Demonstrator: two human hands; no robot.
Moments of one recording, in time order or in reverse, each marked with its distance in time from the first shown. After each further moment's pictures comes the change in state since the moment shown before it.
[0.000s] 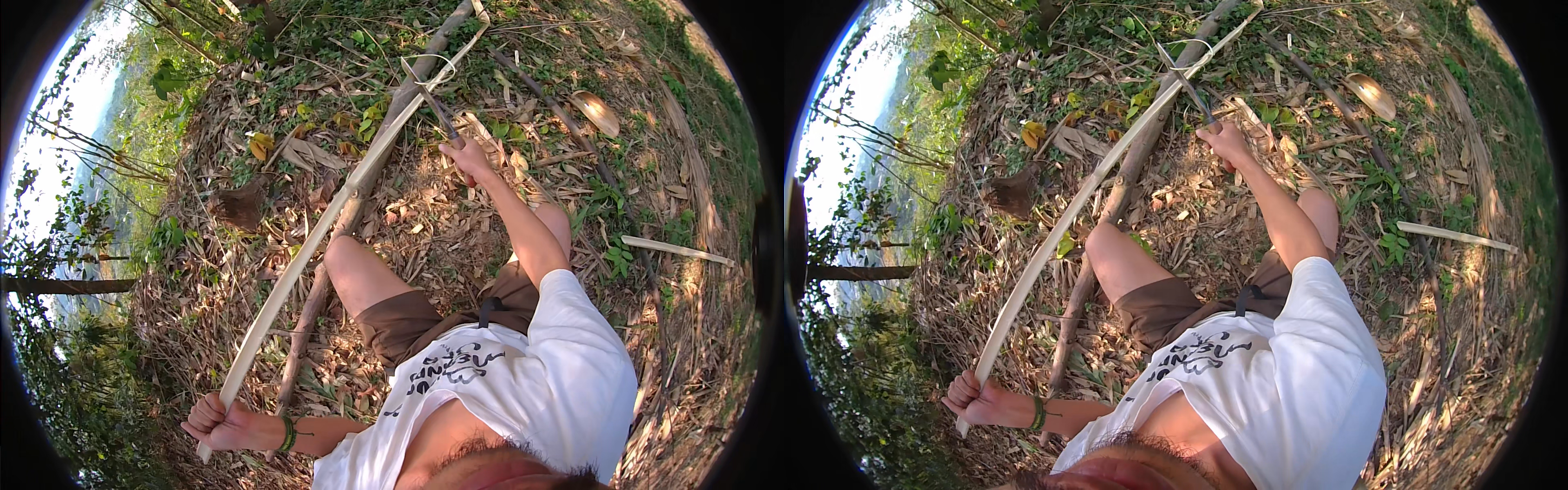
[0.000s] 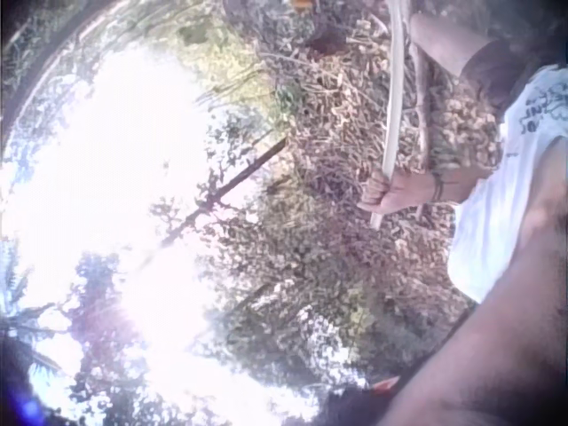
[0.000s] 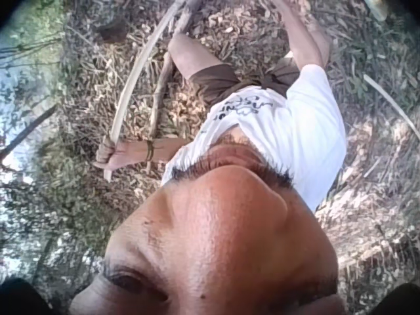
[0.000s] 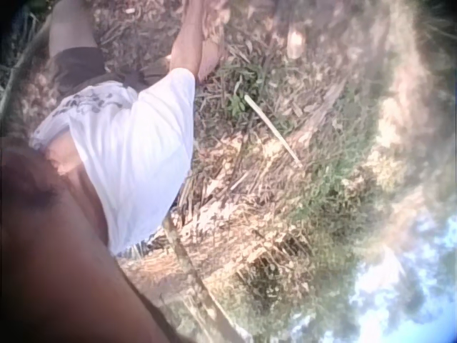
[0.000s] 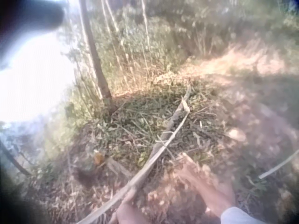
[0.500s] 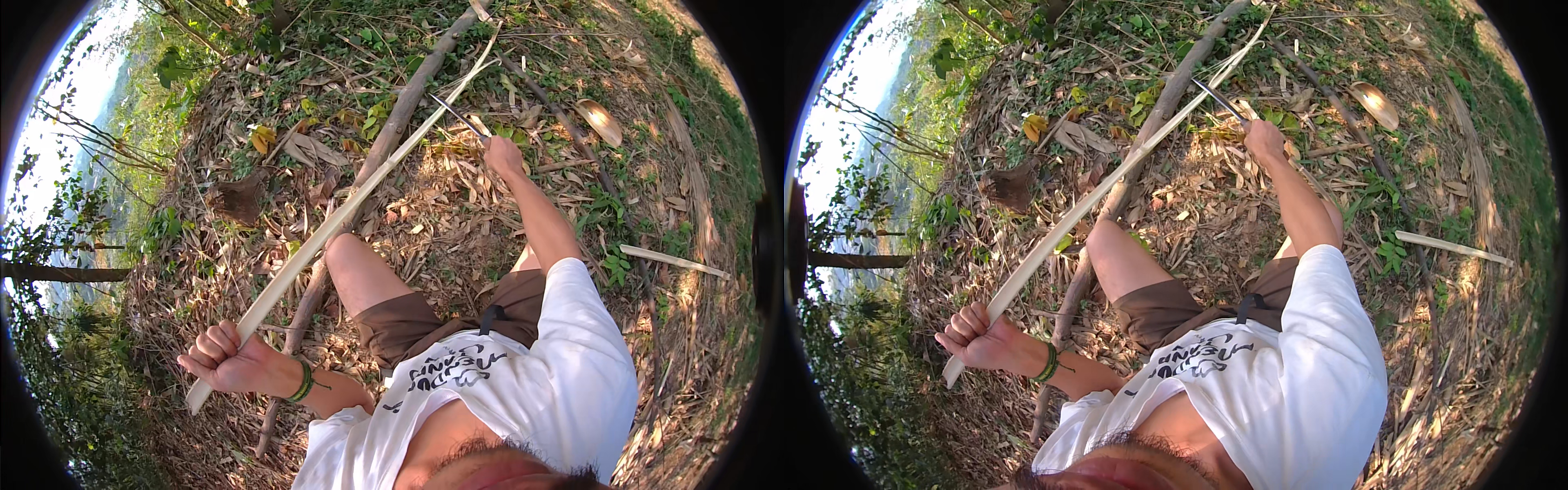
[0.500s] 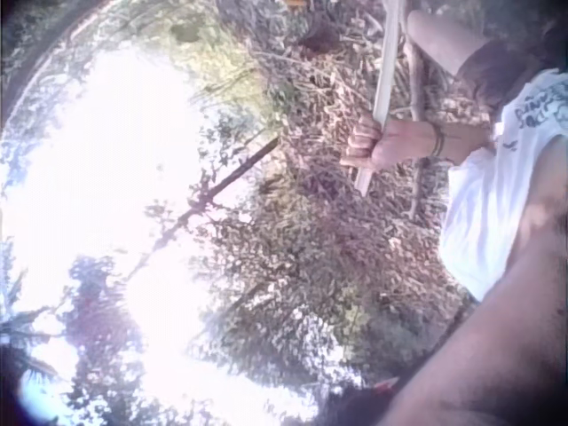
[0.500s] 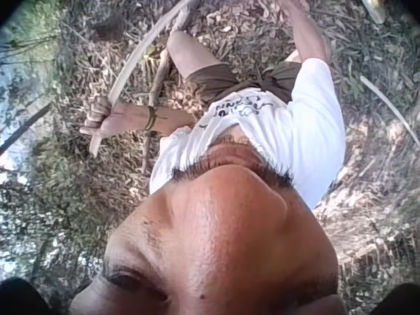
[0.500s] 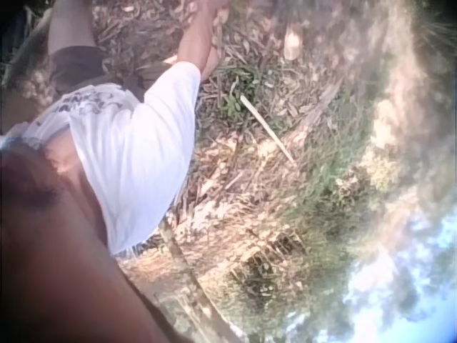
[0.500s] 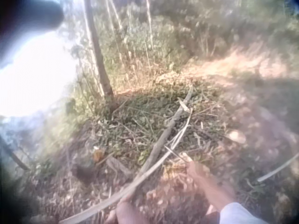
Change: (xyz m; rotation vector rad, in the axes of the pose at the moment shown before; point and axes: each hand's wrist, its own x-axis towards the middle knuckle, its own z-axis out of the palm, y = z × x) left_hand -0.039 -0.092 0.066 -0.172 -0.196 -0.177; right_hand 0.015 0.036 -0.060 -0.622 0.175 -0.073
